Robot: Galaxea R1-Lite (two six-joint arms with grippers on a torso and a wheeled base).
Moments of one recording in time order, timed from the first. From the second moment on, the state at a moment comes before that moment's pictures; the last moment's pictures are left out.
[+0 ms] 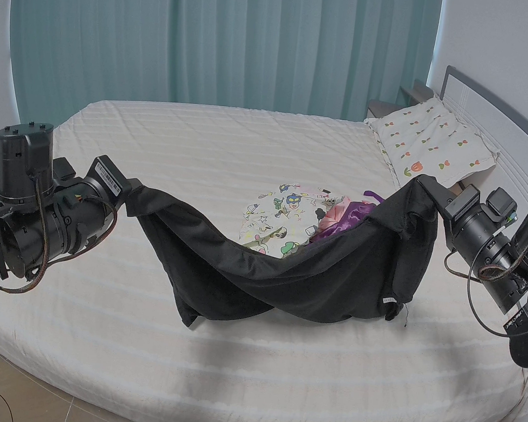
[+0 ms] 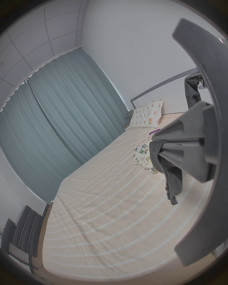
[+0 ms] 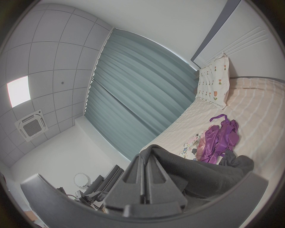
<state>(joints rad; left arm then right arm) -0.41 1.50 -0.73 -0.59 0.18 -0.97 0.37 1.67 -0.61 -1.26 0.05 0.81</state>
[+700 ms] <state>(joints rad) -0.38 1.52 -0.82 -0.59 0.18 -0.97 0.37 1.66 -0.64 -1.30 0.04 0.81</state>
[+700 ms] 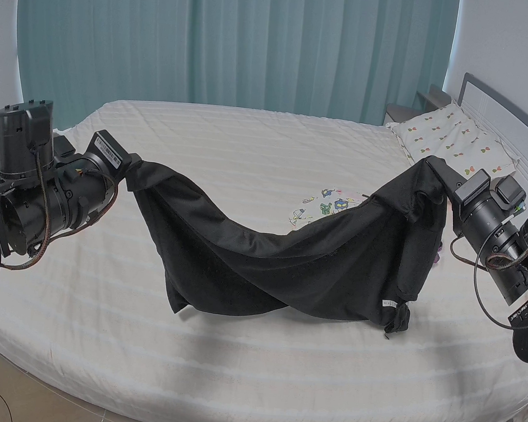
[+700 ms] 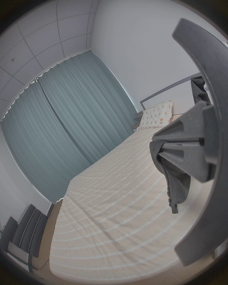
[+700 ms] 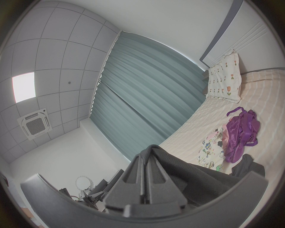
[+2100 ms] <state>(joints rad) -0.40 1.58 -0.83 -0.59 0.17 -0.97 0.34 1.68 -0.62 -1.30 0.04 0.82</state>
